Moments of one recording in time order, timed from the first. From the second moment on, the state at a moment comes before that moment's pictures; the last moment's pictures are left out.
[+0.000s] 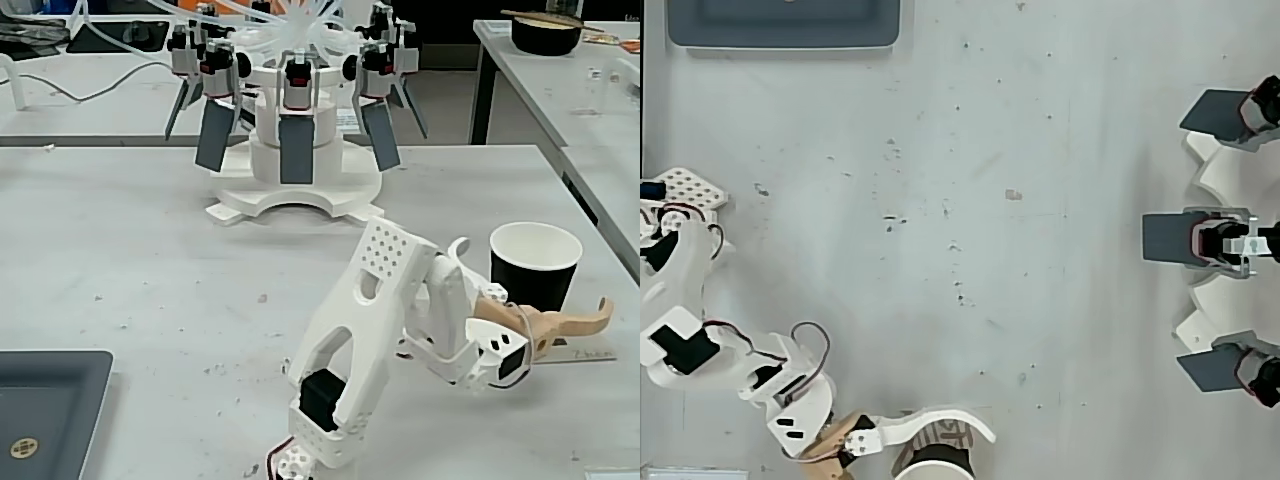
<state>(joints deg) 47.6 62.8 125.9 -71.0 -82.8</state>
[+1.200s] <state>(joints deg) 37.0 109.9 166.5 -78.8 -90.5</state>
